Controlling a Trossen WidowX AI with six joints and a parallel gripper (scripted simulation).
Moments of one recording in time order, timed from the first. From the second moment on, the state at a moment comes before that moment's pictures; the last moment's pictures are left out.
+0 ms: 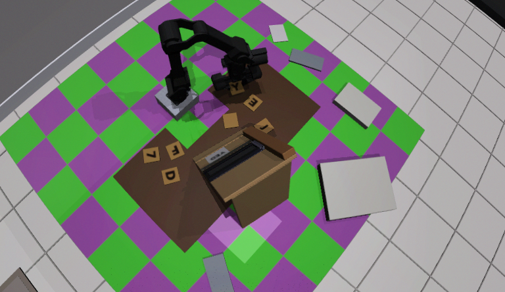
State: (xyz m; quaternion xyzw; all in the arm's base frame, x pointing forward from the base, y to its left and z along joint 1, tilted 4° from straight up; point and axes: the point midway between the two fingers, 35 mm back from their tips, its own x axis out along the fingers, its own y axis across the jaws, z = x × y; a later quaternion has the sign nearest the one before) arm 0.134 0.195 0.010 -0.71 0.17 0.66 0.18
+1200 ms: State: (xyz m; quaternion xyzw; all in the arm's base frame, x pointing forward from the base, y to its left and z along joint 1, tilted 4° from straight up) arm 0.129 0.191 0.021 -0.71 0.17 0.66 0.18
